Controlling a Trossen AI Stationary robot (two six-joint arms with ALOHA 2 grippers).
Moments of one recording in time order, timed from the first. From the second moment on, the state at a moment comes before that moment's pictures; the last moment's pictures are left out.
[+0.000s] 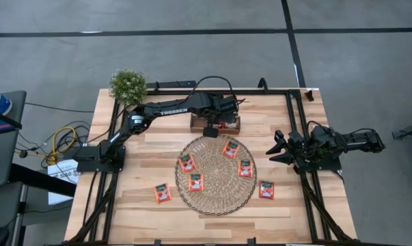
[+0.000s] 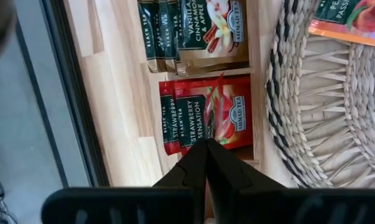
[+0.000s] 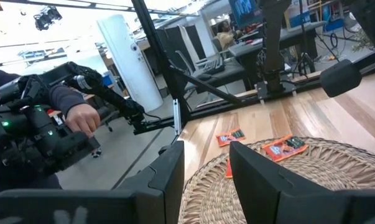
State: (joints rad) left arm 0.22 2.31 2.26 -1.18 -0.28 0.46; right arm 0.12 0.07 0.15 -0.05 -0.21 0.34
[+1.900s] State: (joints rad) left arm 0.20 2.37 2.26 -1.11 -0.49 0.62; right arm 0.12 0.07 0.15 -0.05 -0.21 0.34
